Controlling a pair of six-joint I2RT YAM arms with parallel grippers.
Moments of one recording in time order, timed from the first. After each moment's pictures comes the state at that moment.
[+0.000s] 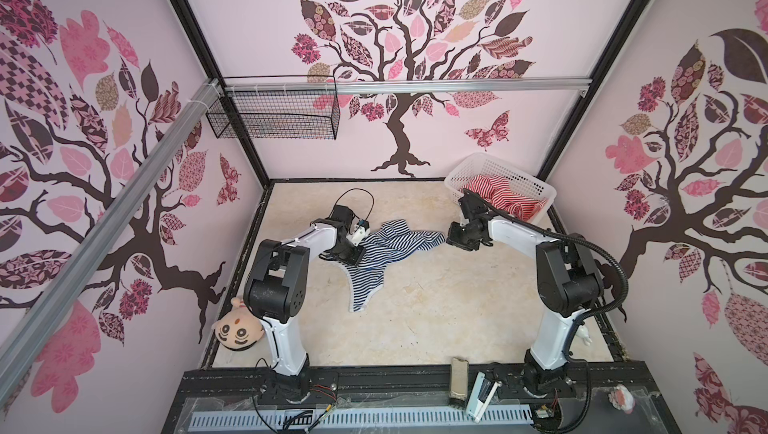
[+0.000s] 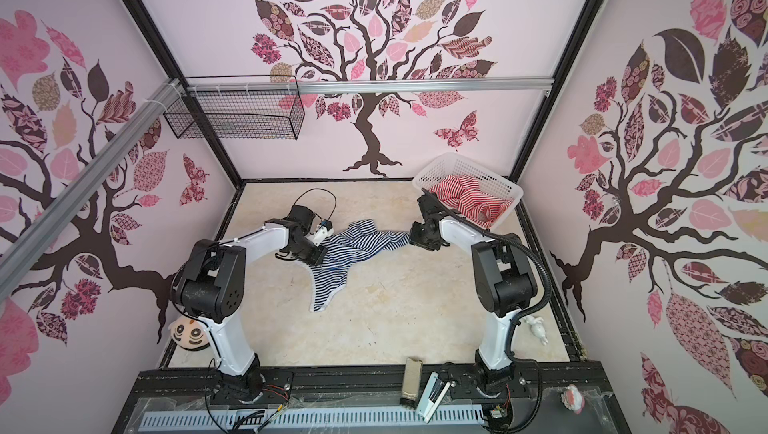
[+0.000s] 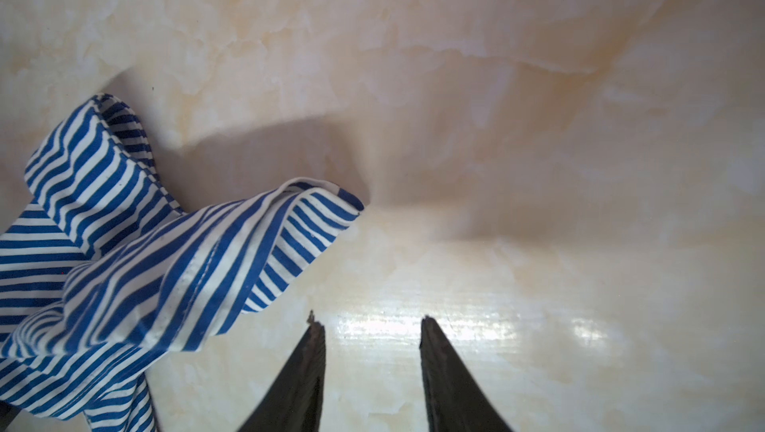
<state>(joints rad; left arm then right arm) -0.24 1.88 1.21 -0.65 0.25 0.26 0.30 1.87 1.30 -0.53 -0.14 0.59</state>
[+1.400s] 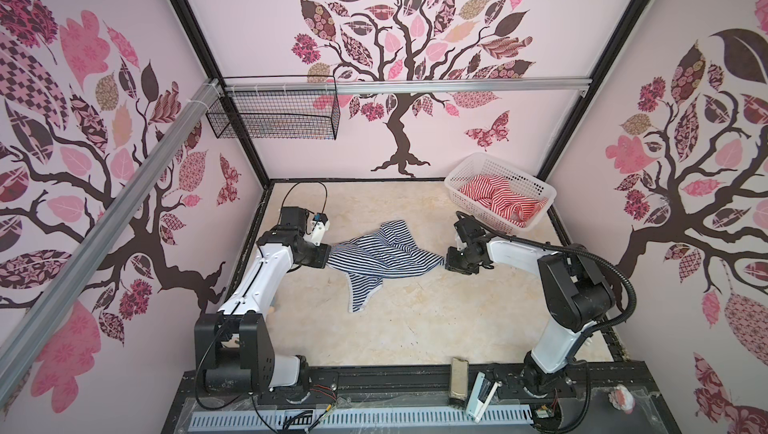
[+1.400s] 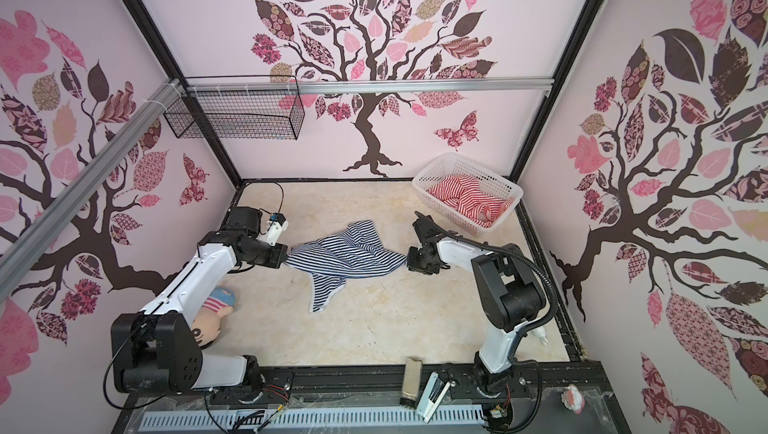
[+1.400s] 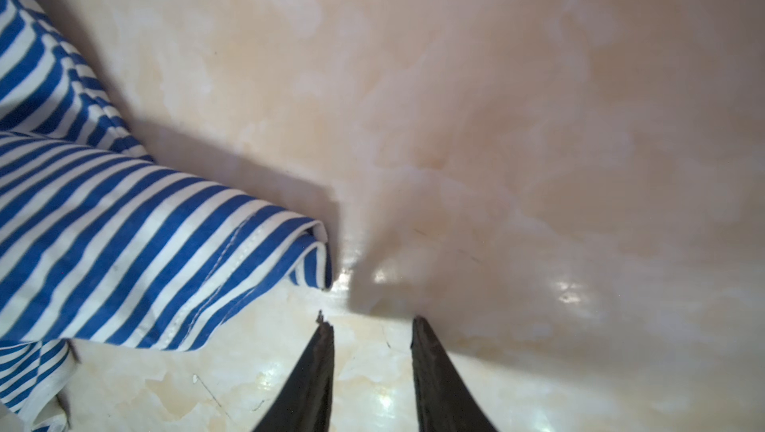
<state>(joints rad) -0.01 1.39 1.05 -0.80 0.24 0.23 0.39 1.77 1.03 -0.46 -0.16 0.57</state>
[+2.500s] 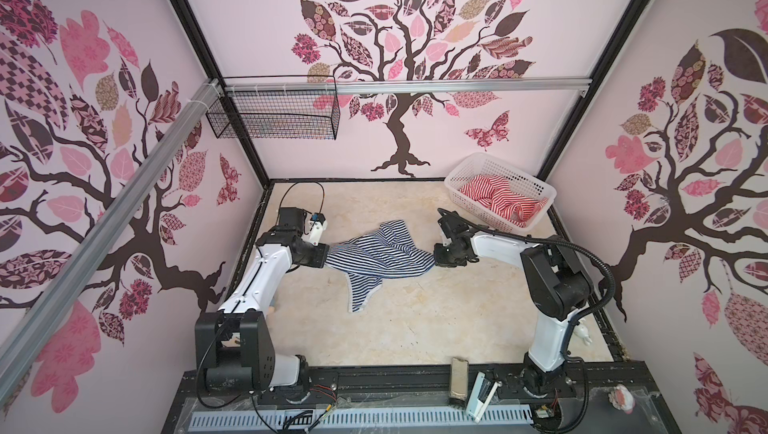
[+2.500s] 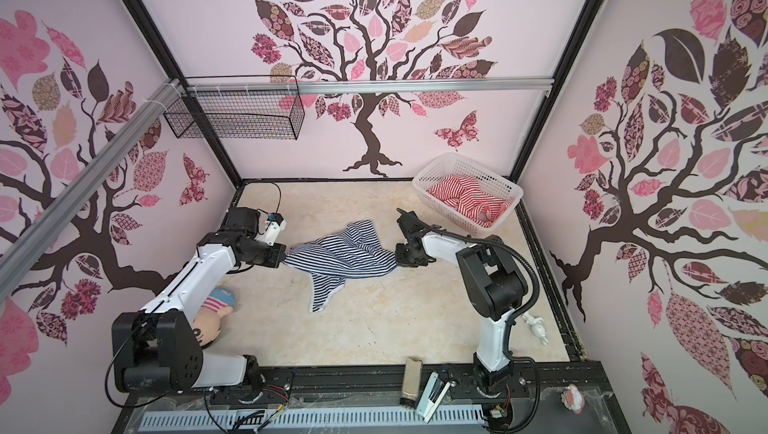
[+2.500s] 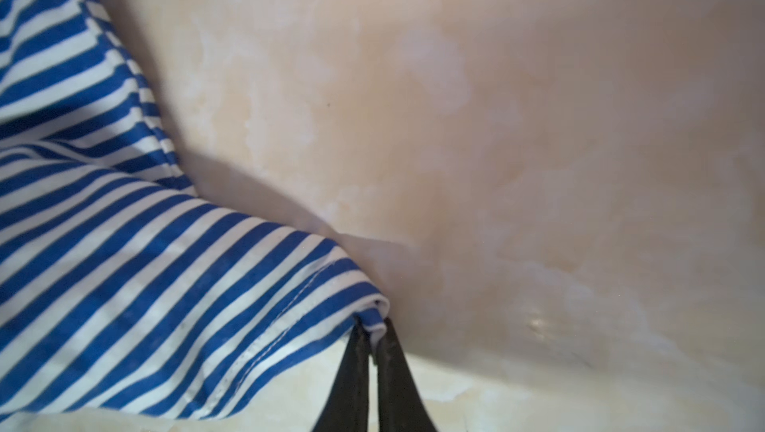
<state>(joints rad) 0.01 1.39 1.03 -0.77 0.23 0.23 0.47 1.89 1.17 -0.48 -0.08 0.48</state>
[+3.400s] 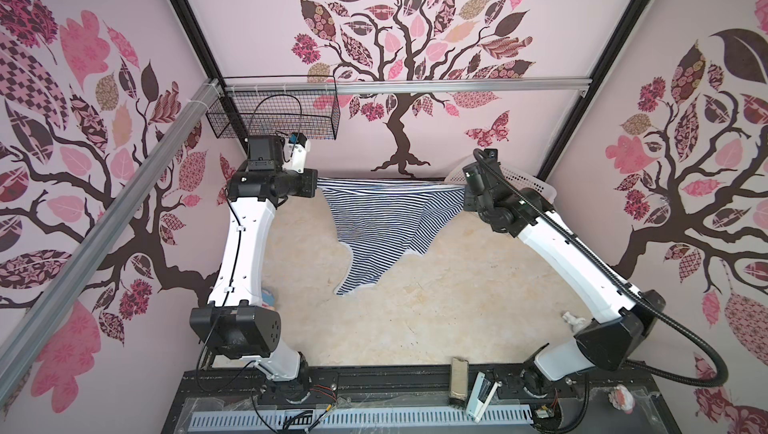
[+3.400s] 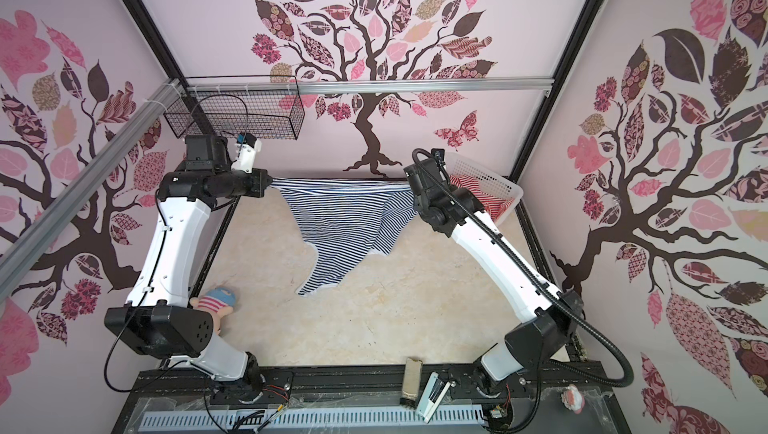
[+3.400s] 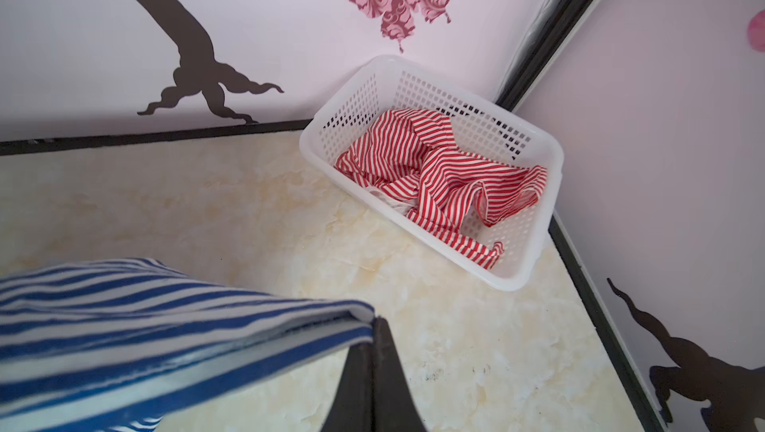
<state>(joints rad) 0.03 1.59 1.90 -1.00 0.29 0.12 0.56 1.48 1.67 -0.88 0.65 0.40</state>
